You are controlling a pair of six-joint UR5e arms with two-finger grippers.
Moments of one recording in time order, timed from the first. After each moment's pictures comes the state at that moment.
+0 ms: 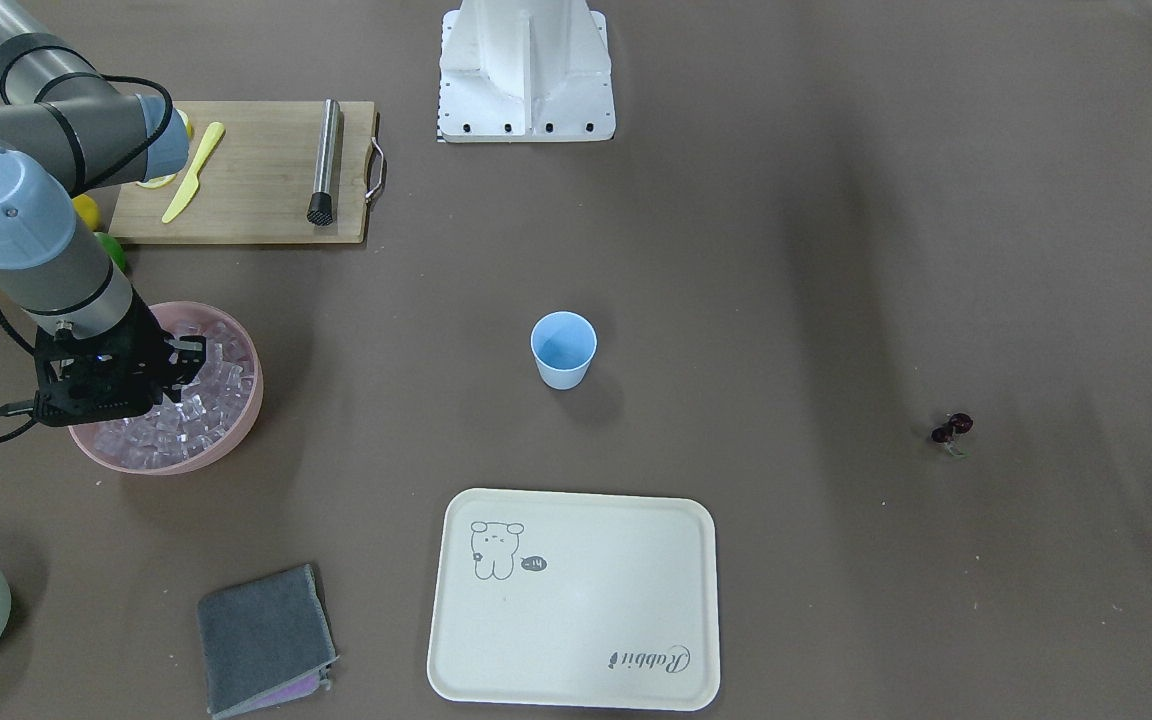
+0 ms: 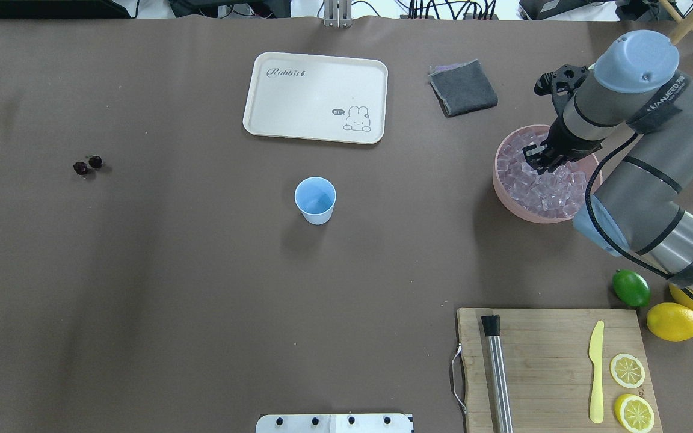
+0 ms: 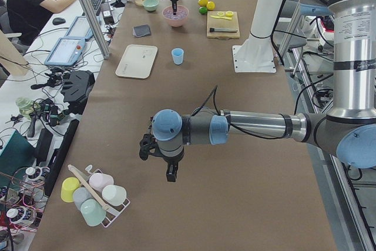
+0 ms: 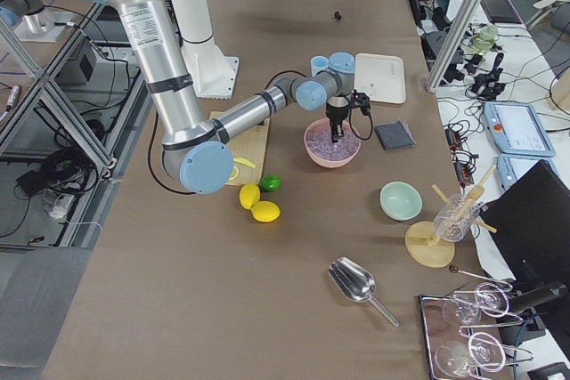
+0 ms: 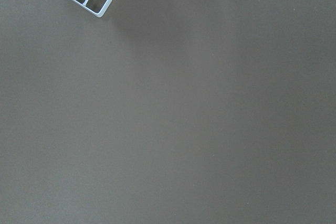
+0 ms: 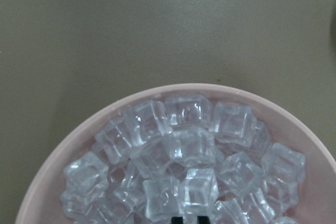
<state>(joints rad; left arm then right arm) -1.62 -1.47 -1.72 -1.47 -2.39 0.14 0.89 -1.22 1.69 -1.52 2.04 0.68</state>
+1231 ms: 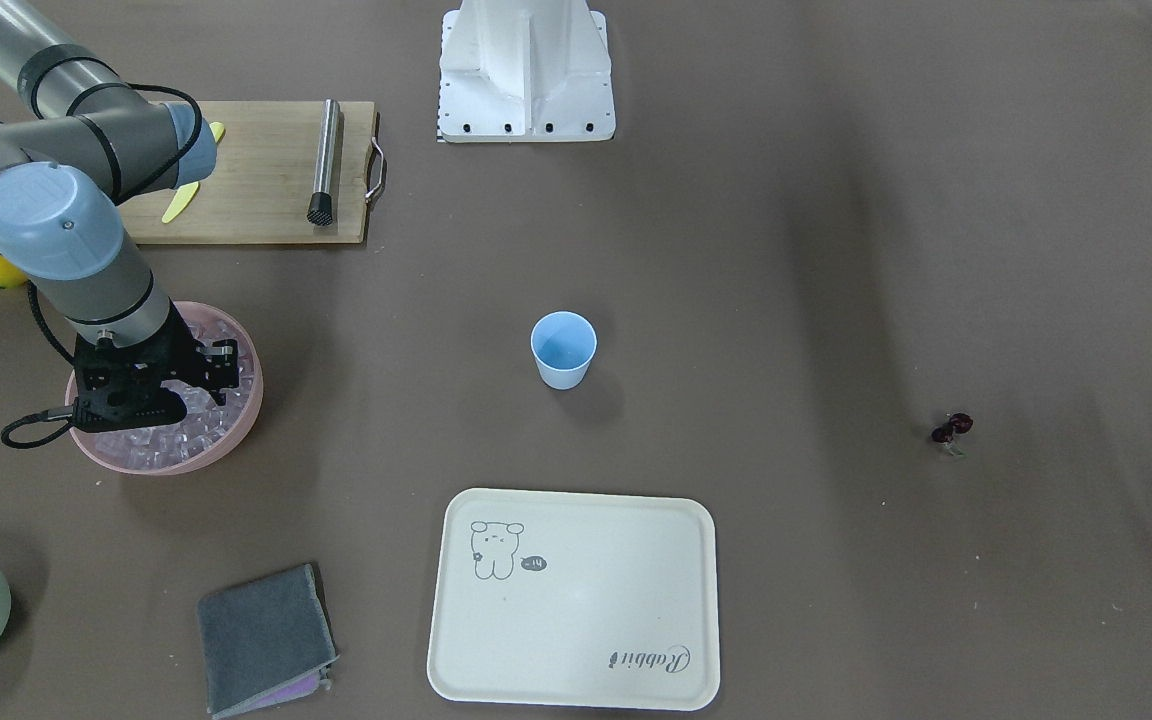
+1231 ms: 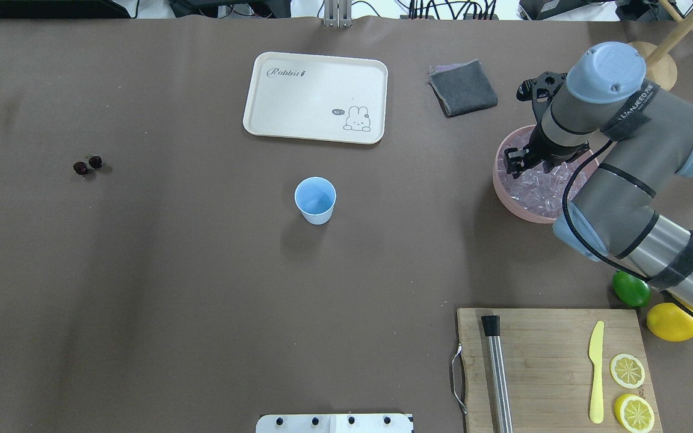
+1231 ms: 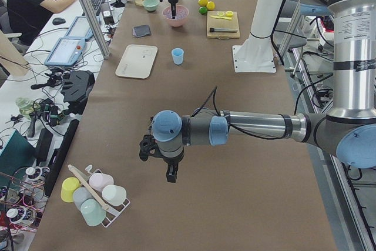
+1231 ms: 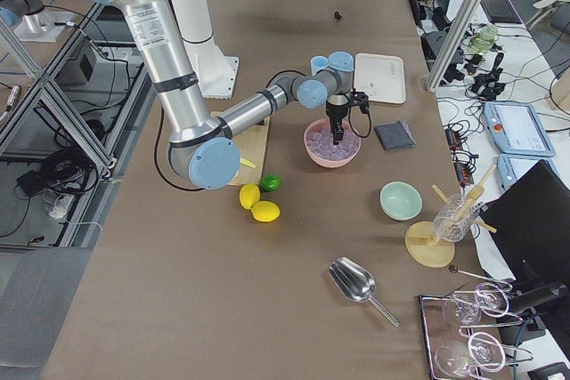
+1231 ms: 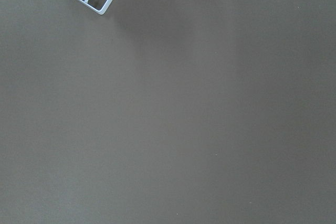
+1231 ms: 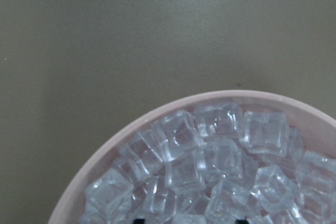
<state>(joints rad) -1.61 -1.47 -1.71 -1.47 -2.39 0.14 0.85 -1.19 1.65 -1.51 1.99 0.73</state>
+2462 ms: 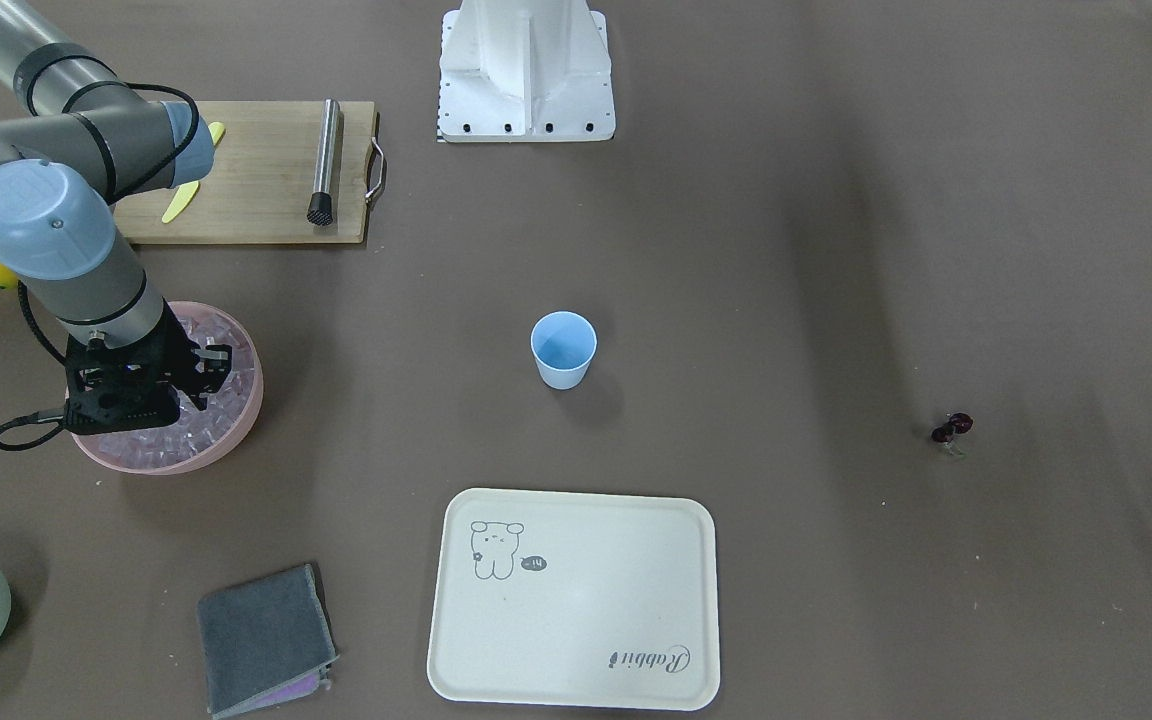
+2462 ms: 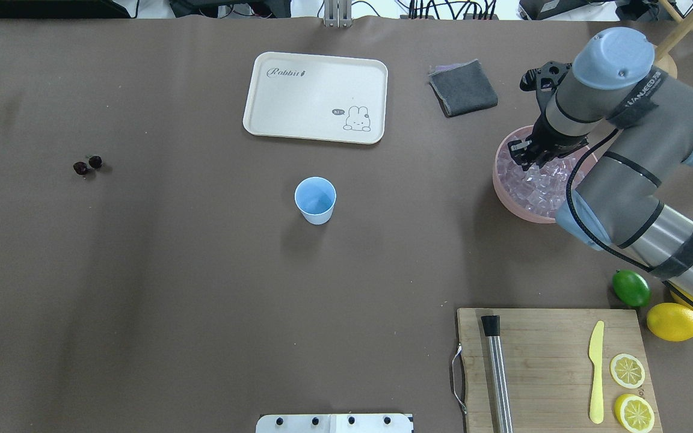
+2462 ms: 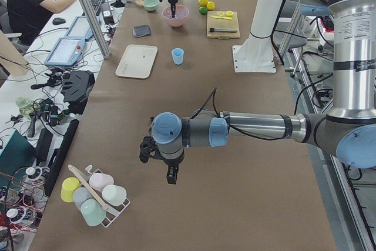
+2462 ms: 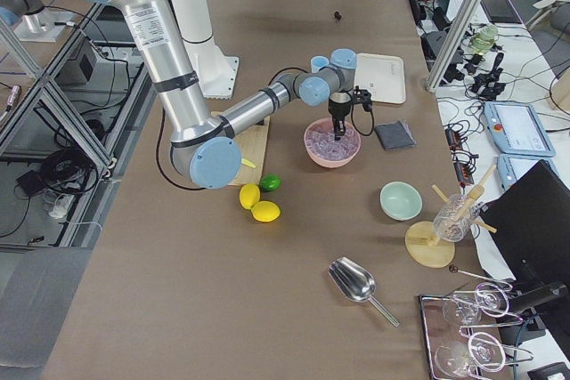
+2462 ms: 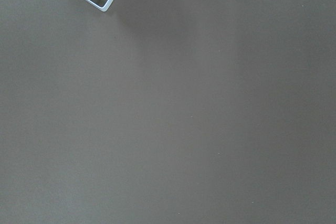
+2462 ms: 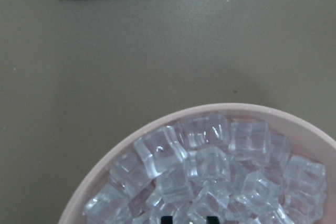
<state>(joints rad) -1.61 -1.47 -1.71 -1.48 -2.39 0.14 0.89 -1.16 1.66 -1.55 2.04 0.72</state>
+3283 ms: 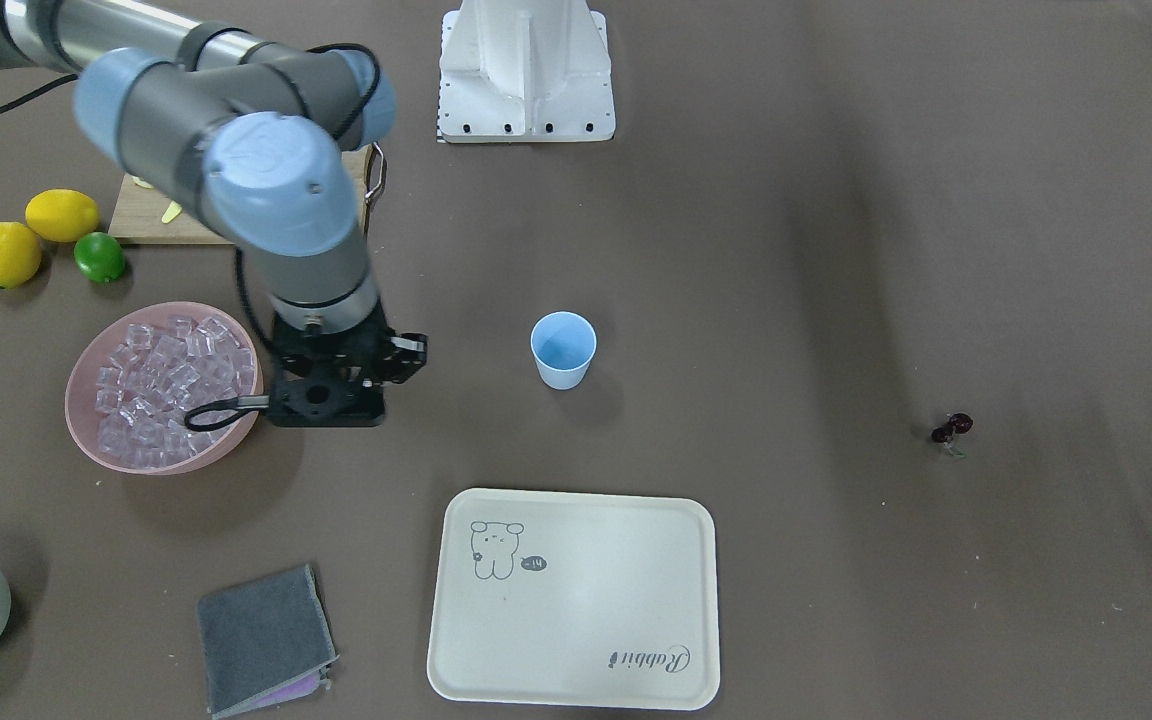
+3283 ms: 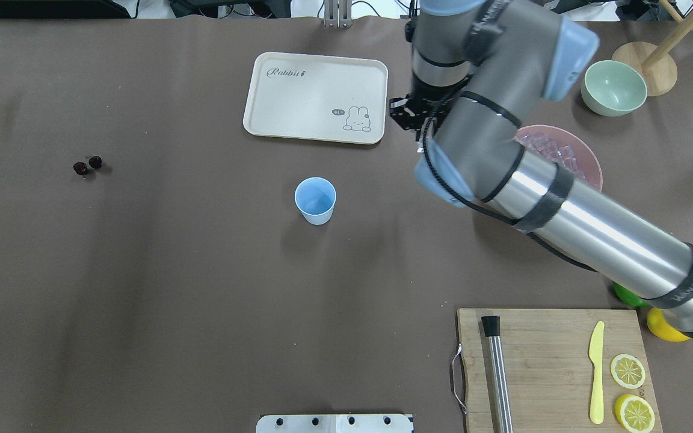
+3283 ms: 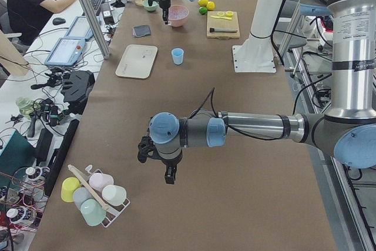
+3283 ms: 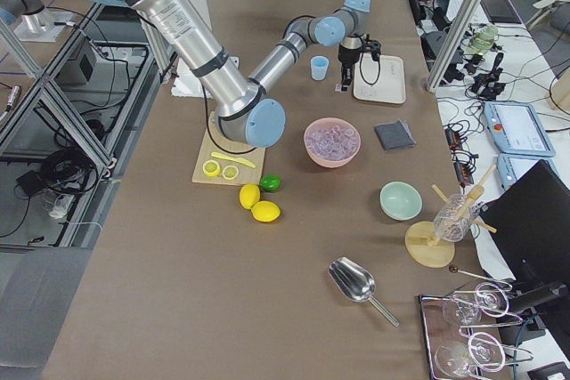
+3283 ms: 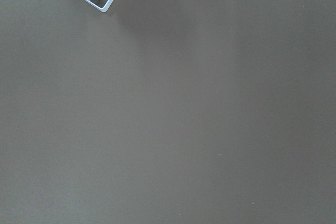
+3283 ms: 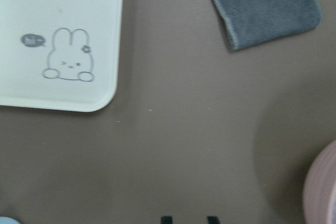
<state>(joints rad) -1.61 -1.49 -1.69 -1.48 -2.39 0.14 0.76 -0.67 1.47 -1.81 2.01 0.98</state>
